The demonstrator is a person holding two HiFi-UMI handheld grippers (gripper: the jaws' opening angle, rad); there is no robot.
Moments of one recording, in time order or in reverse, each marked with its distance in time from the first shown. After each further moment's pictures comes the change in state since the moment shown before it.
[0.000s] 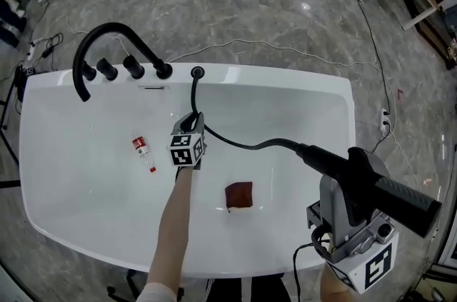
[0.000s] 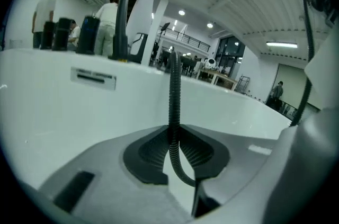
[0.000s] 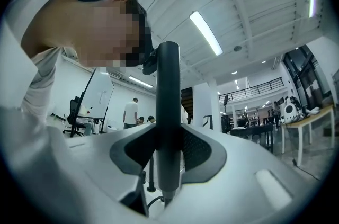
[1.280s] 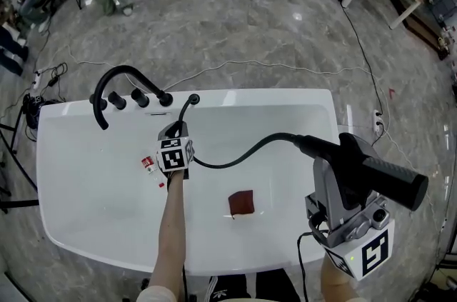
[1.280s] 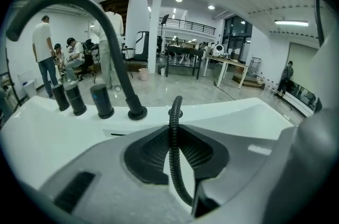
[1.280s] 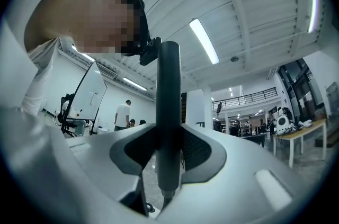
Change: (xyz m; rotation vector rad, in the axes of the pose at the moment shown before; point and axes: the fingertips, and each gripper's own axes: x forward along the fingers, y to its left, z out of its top) left arm -0.069 0.005 0.116 0.109 0.130 0.178; right arm 0.008 -0.026 0.089 -0.052 -0.046 -0.072
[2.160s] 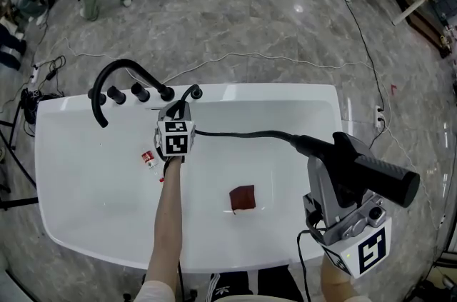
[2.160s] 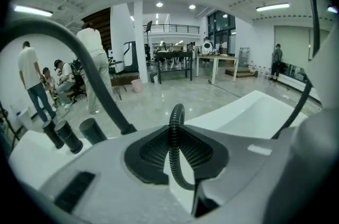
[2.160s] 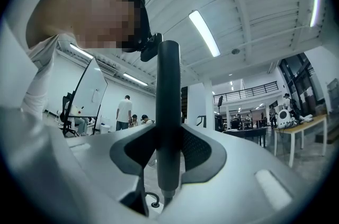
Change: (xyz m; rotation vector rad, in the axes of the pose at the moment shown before) left arm 0.018 -0.005 0.052 0.194 -0.054 -0.026; right arm 0.016 0.006 -0.028 0.020 0.069 0.014
